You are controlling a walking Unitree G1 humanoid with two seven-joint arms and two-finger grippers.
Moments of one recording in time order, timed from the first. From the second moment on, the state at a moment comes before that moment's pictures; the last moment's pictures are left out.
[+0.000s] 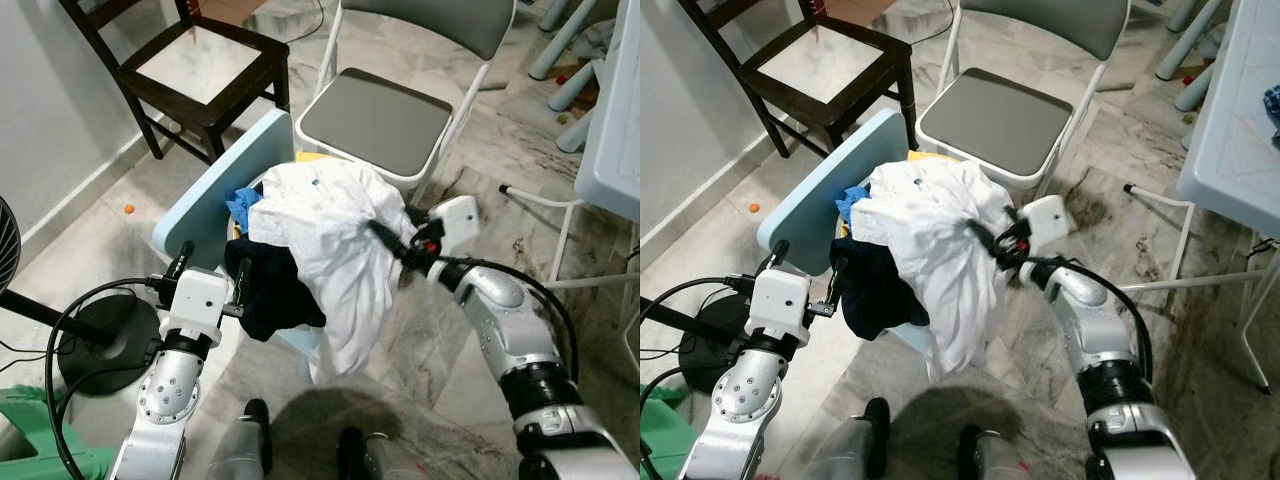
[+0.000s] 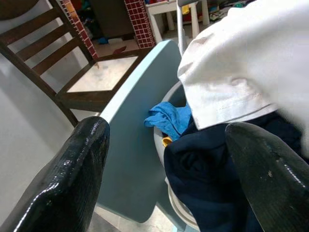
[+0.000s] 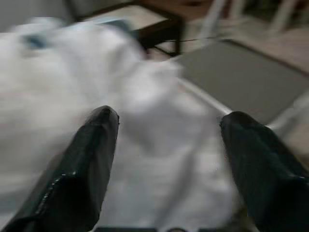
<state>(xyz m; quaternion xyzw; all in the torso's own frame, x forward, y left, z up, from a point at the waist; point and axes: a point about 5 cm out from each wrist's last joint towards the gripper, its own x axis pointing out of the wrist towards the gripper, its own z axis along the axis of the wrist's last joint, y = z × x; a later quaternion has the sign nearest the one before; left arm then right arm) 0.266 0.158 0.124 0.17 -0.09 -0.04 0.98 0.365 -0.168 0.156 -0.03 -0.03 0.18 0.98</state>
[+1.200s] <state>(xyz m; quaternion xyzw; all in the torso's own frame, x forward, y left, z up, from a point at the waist) 0.263 0.154 0.120 0.16 -0.09 -0.04 0.98 0.332 -0.097 0.138 0.03 0.02 0.39 0.92</state>
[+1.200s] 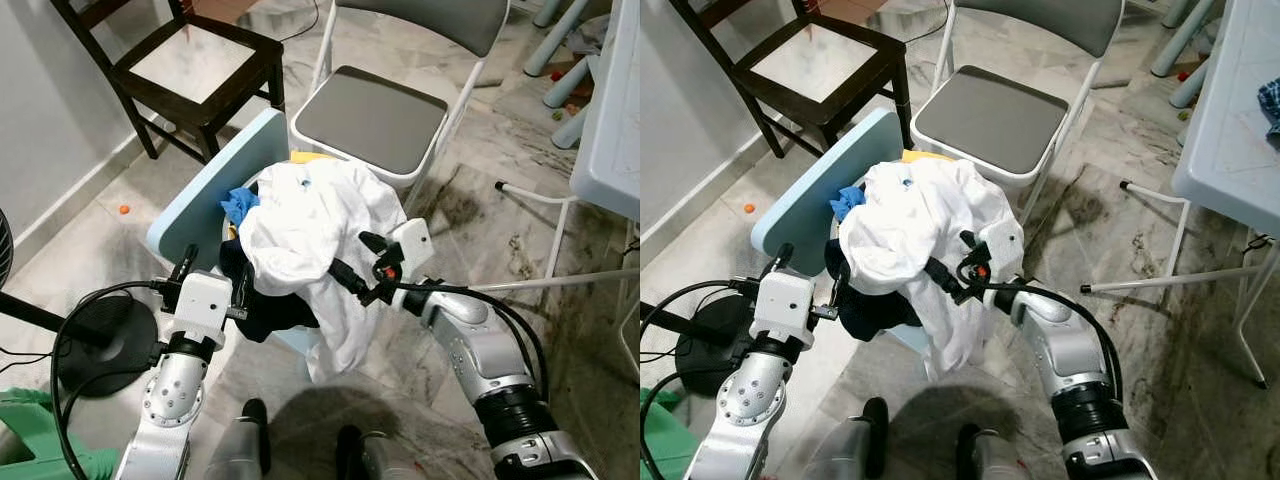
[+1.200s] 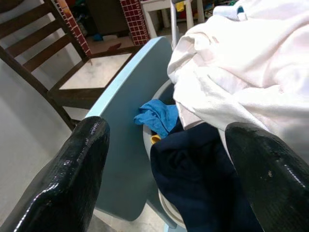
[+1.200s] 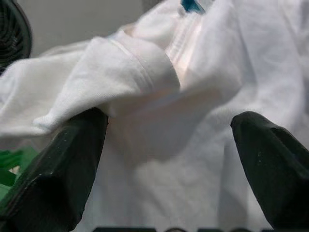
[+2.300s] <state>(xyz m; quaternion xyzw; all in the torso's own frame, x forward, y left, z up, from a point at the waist) 0.272 0.131 0.163 0.13 -0.17 -0.10 0.97 0.338 -0.090 0.144 -0.04 -0.04 0.28 0.96</state>
